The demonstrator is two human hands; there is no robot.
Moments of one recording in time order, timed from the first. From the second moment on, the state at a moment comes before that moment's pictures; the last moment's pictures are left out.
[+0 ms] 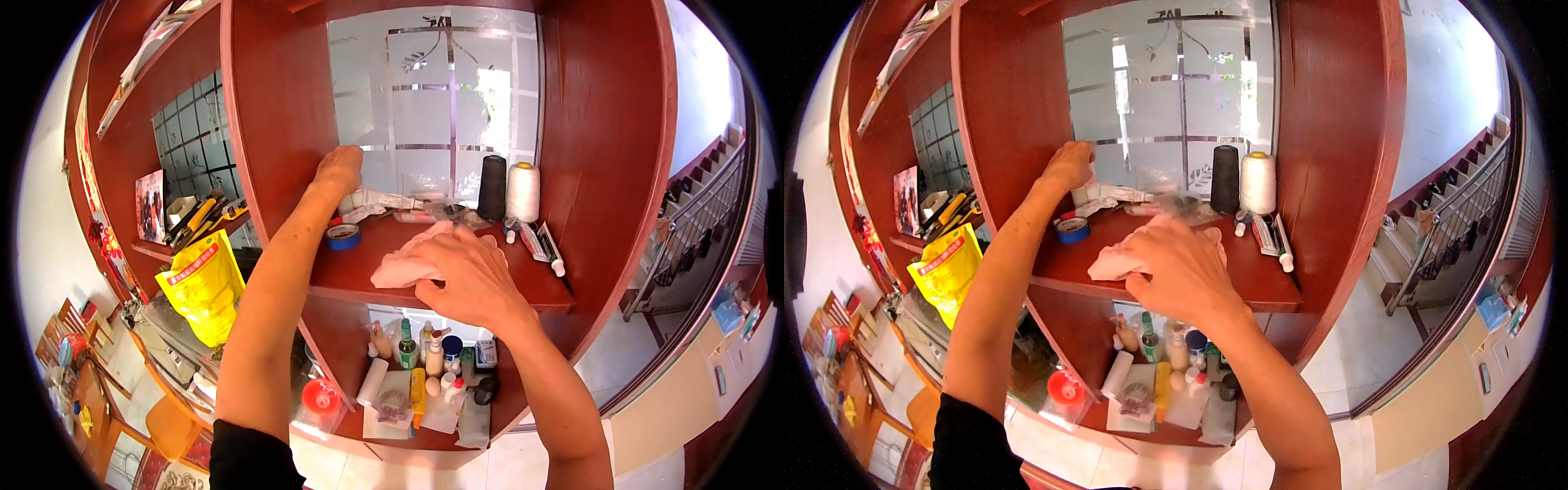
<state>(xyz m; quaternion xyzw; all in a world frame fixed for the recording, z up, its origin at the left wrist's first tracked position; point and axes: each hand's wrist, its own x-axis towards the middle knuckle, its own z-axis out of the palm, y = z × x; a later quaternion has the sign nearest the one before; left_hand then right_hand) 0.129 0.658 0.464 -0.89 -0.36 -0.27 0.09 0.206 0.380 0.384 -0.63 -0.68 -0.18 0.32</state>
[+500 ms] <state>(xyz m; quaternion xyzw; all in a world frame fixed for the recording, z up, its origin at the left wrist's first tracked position) 0.066 0.593 0.472 -0.96 -0.26 -0.05 0.05 0.203 0.377 0.387 -0.65 -0.67 -0.16 0.31</state>
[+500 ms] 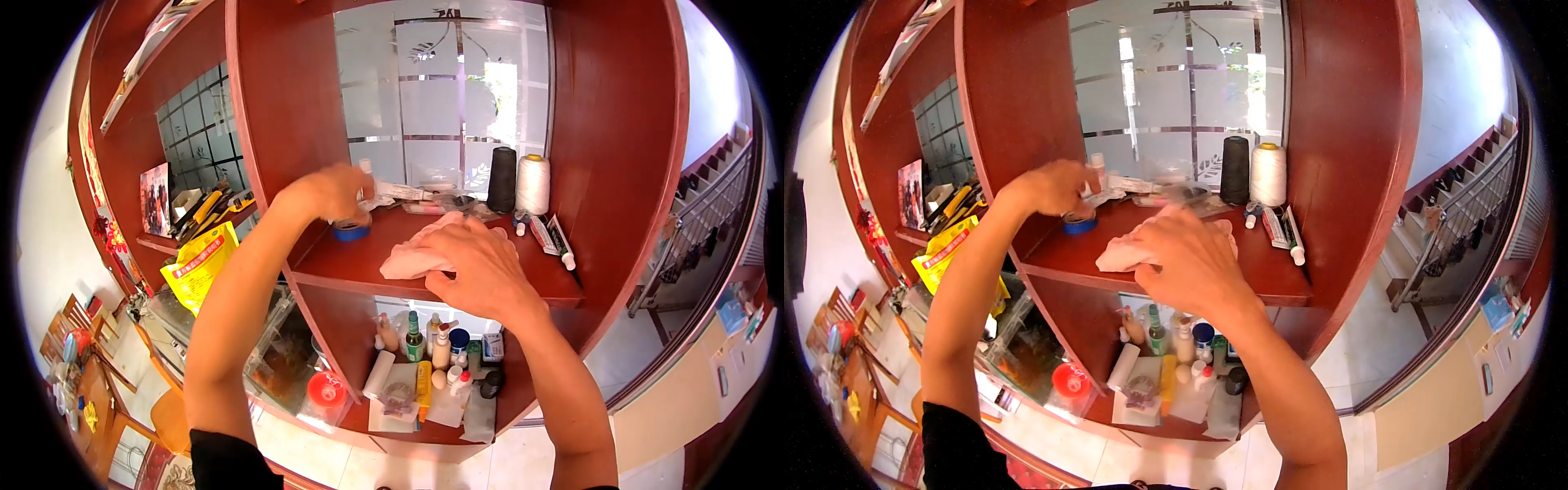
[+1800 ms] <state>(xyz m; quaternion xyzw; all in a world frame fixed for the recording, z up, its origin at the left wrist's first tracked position) 0.045 0.519 0.389 -0.70 -0.07 -0.62 -0.36 0.167 0.439 0.447 -0.45 -0.62 0.23 0.60</state>
